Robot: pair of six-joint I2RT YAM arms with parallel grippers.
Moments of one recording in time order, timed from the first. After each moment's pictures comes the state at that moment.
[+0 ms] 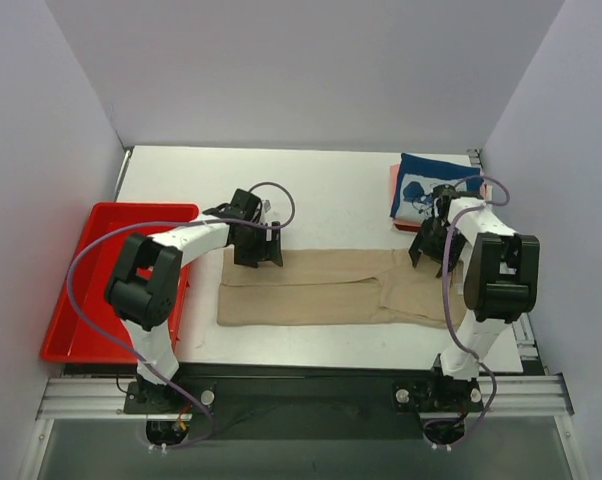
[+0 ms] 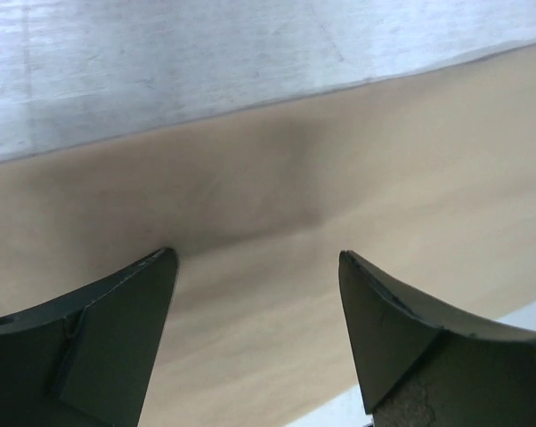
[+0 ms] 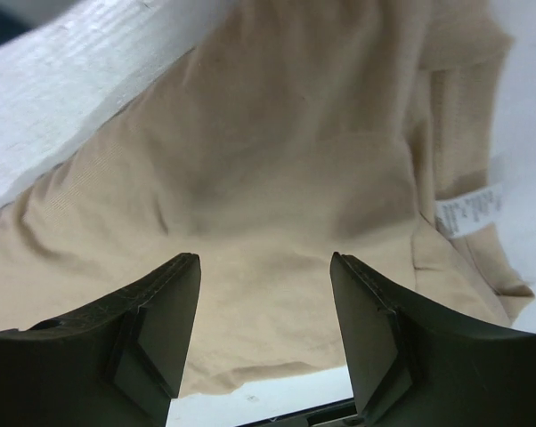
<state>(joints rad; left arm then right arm) -0.44 1.84 1.20 -0.48 0.21 -0.43 -0.07 1.79 1.25 -0.91 0.13 0.45</state>
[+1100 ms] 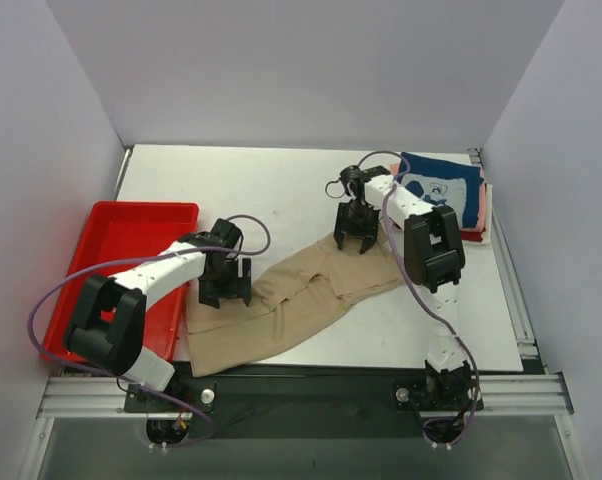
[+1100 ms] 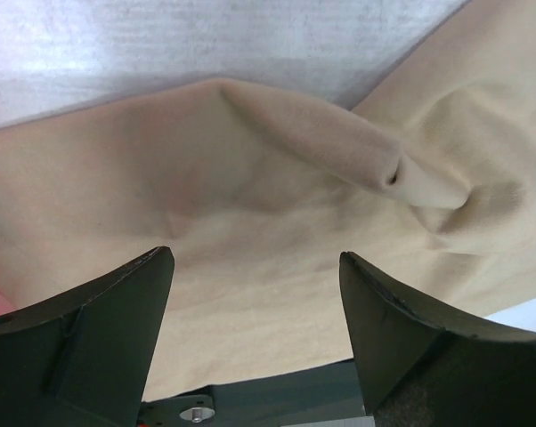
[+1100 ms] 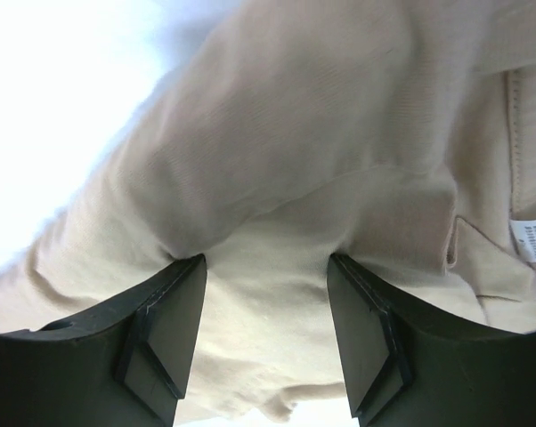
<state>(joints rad) -0.45 1.53 0.91 -0.76 0.02 -0.51 0.36 2.22 1.74 -1.01 0.02 0.52</state>
